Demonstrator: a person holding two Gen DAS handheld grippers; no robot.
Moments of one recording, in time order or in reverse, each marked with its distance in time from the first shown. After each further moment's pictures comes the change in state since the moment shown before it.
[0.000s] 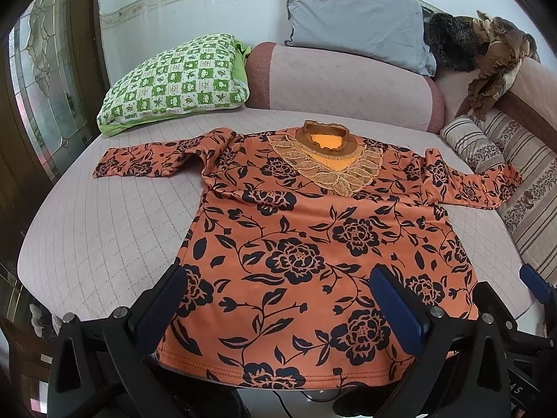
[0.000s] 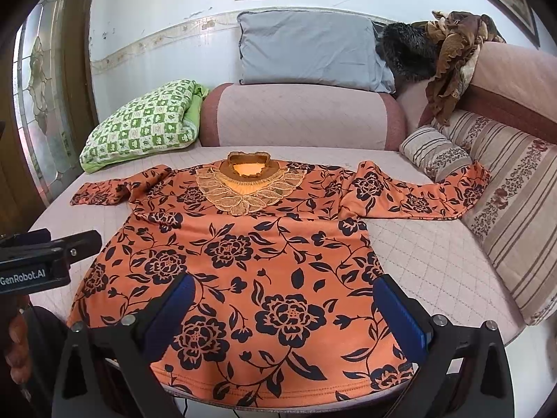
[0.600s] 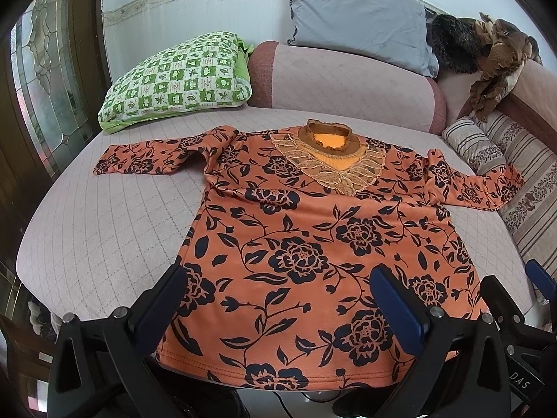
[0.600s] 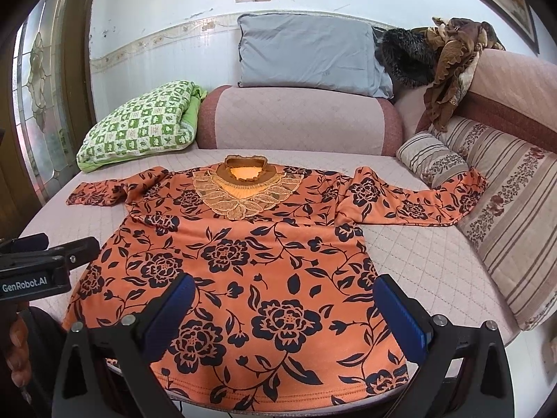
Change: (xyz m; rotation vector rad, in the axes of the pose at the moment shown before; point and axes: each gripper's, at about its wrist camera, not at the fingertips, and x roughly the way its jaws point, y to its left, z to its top) left arm 0.004 0.004 -0.002 -0.008 -0.001 -0.001; right arm 0.001 0.002 0.006 -0.017 0.000 -0.012
